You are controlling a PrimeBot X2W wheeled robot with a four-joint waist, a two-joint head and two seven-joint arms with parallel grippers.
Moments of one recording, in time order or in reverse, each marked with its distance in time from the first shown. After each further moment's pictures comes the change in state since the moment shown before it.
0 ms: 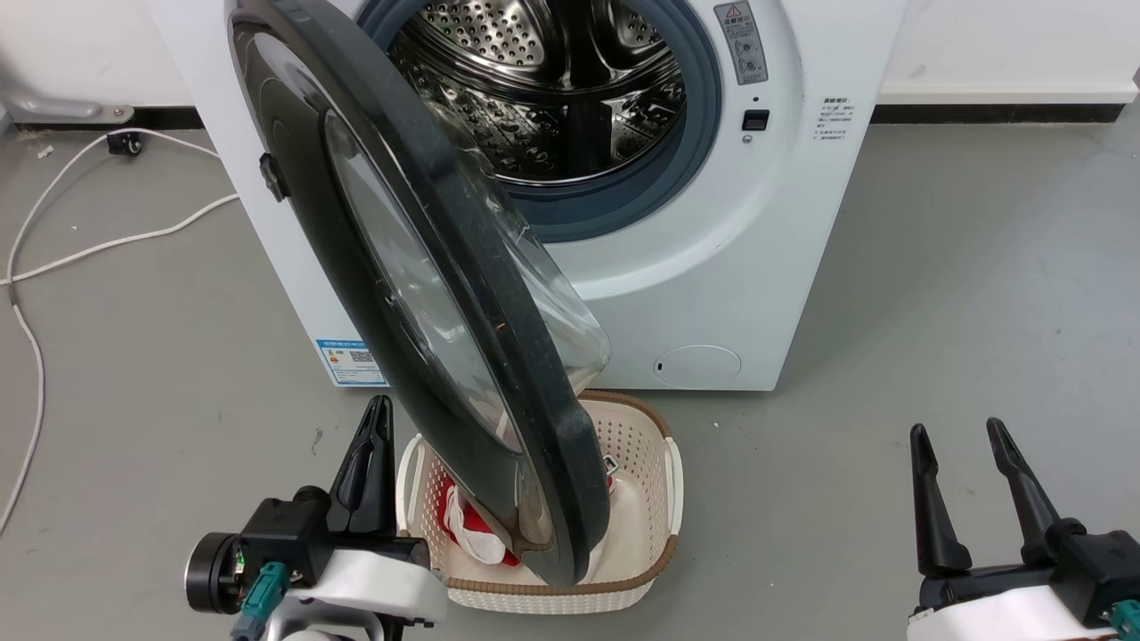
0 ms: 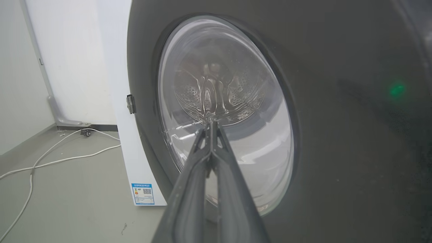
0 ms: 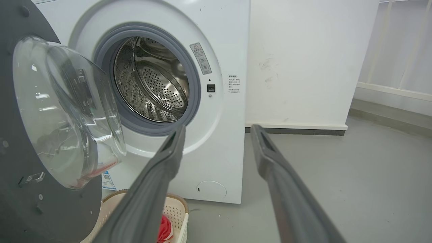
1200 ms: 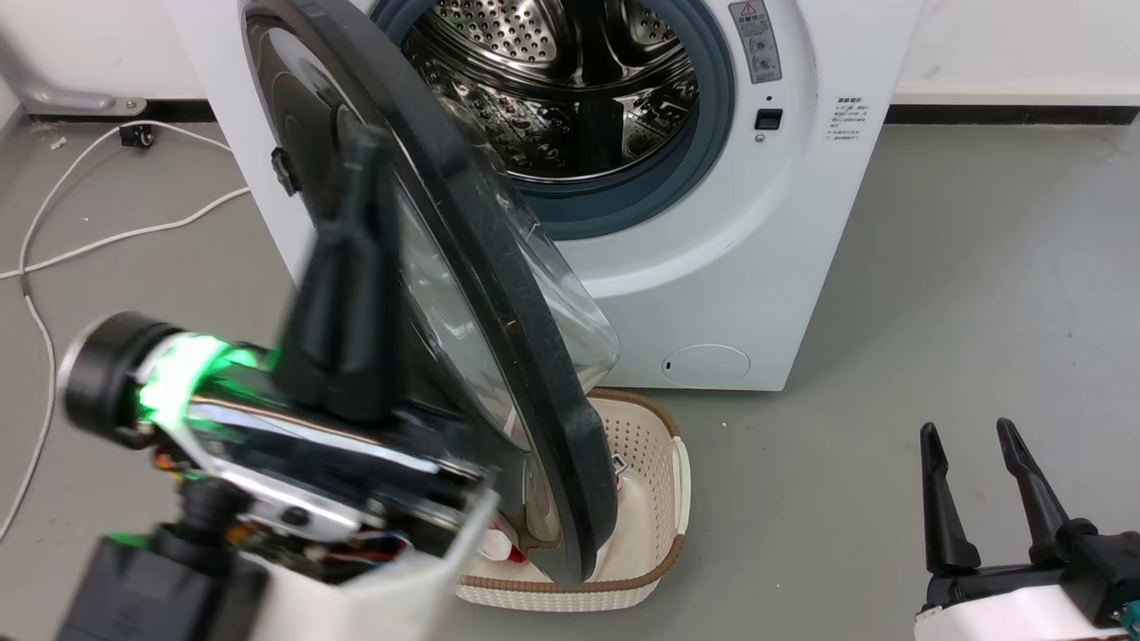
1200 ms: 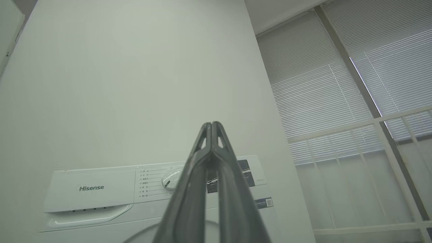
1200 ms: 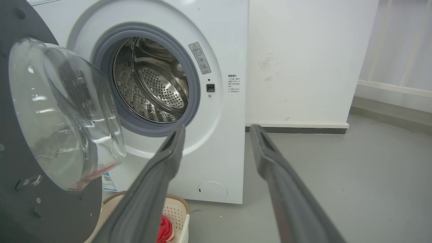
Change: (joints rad) left arm -0.232 0.007 -0.099 -0.623 0.077 -0.039 0.005; right arm -0.002 0.000 -0.014 0.008 0.012 0.000 -0.007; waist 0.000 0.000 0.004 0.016
